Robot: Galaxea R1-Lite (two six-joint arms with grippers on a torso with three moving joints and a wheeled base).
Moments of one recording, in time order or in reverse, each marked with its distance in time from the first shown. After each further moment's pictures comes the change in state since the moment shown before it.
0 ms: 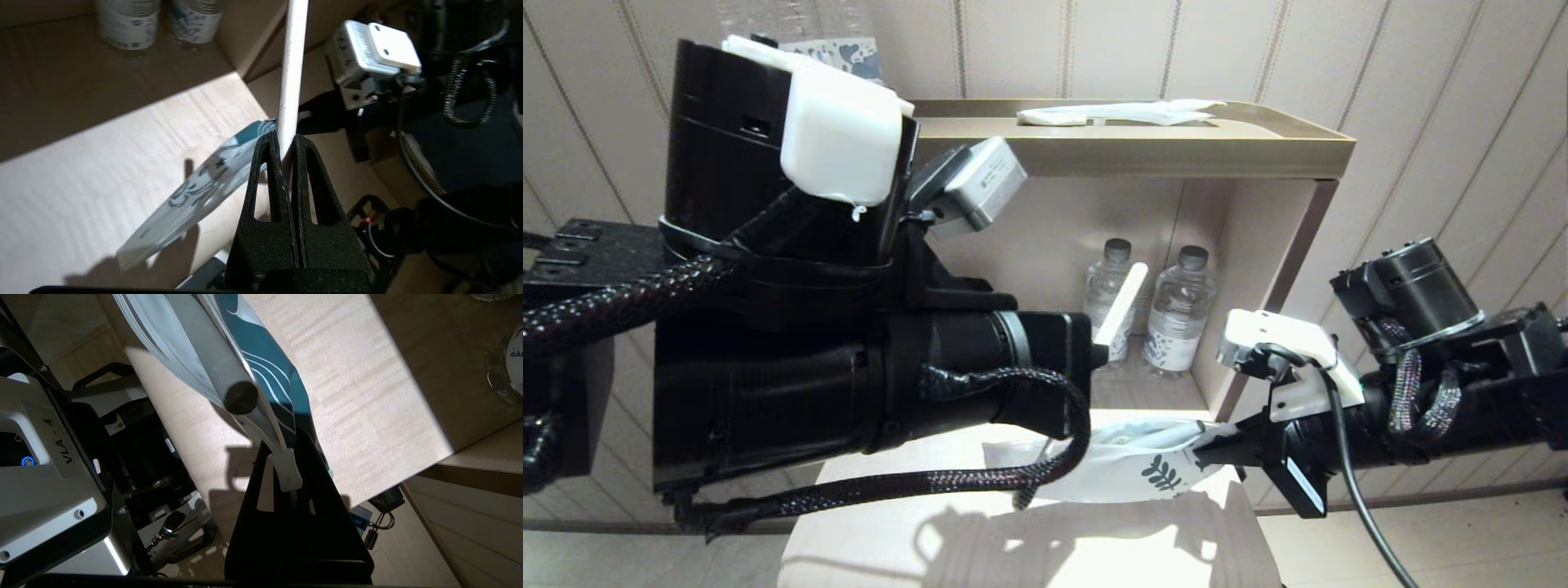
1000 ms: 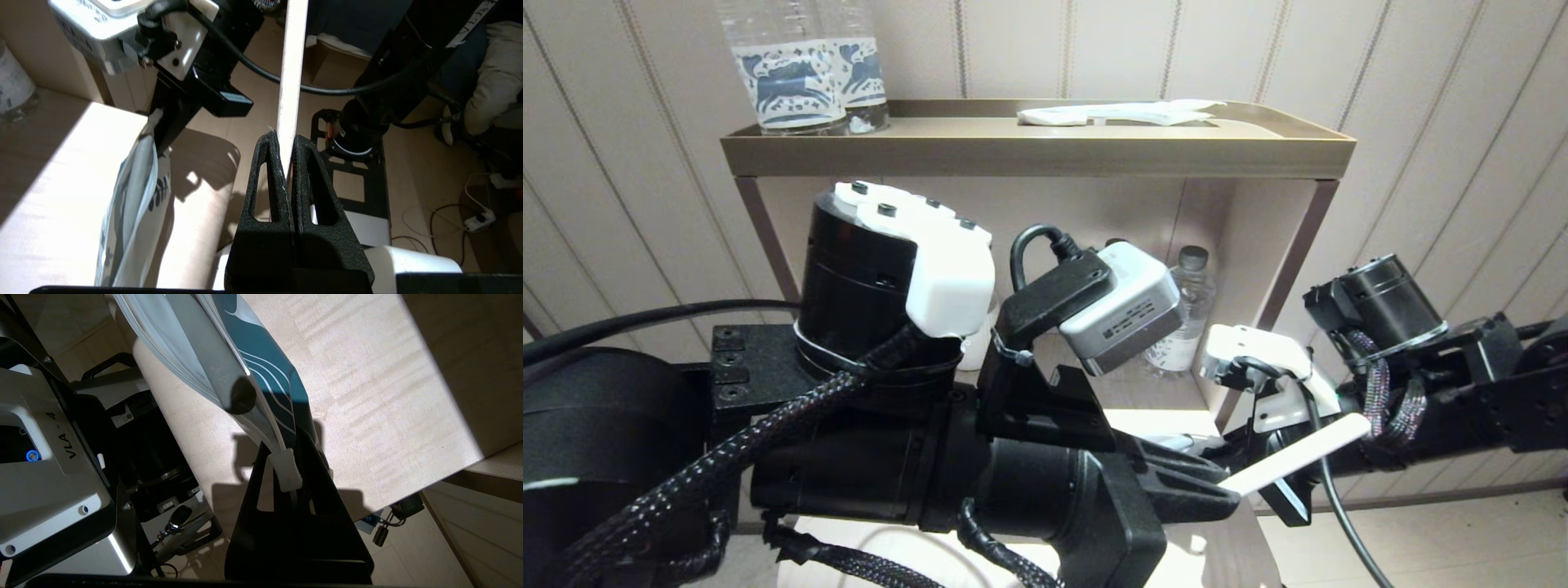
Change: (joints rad) left arm -0.011 0.077 0.138 -0.238 -0.511 0.453; right arm 0.009 0.045 0.007 -0.002 0.009 0.000
